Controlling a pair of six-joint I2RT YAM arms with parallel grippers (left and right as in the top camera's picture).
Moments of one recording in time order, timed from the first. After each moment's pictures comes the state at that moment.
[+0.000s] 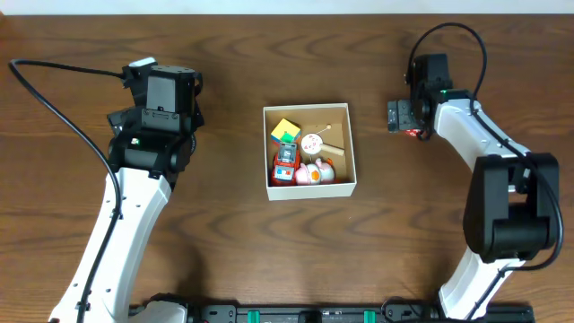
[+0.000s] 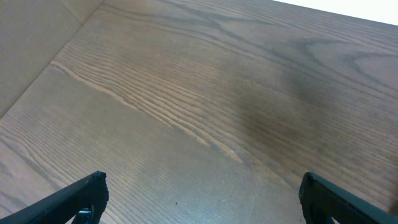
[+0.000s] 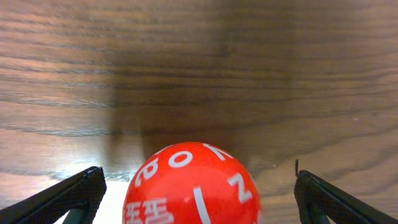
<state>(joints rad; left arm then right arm) -0.18 1.35 1.21 -0.73 -0.57 -0.39 0.07 1.97 1.31 -0.49 0.18 0.01</state>
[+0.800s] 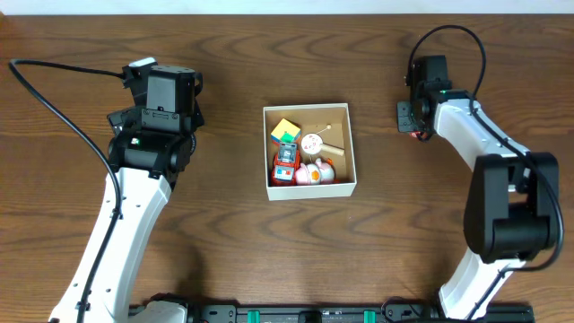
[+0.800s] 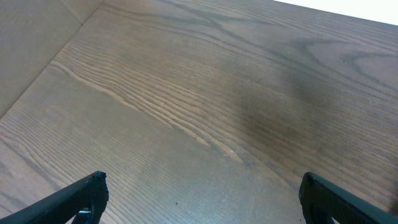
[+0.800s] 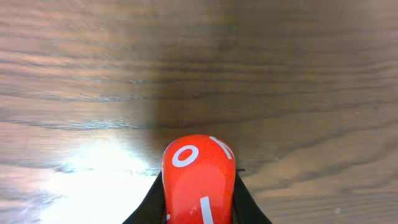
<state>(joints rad) -0.18 1.35 1.21 -0.73 -0.57 -0.39 0.07 1.95 1.31 -0.51 0.17 0.02</state>
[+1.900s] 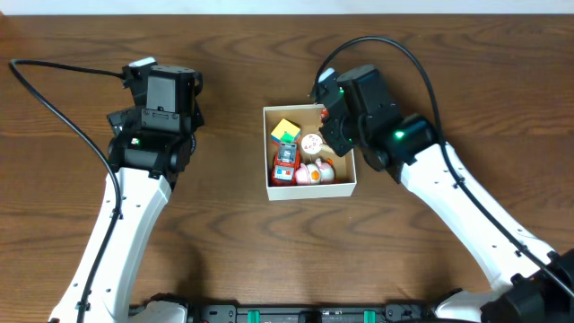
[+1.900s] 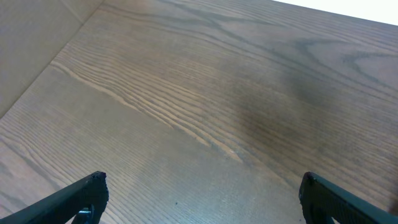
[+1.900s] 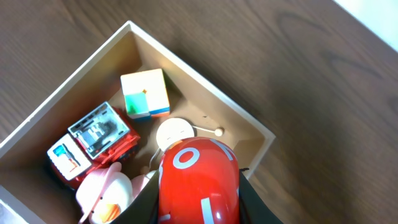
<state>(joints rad) -0.18 1.35 1.21 -0.73 -0.57 -0.39 0.54 1.56 1.31 -0.63 0.01 -0.17</state>
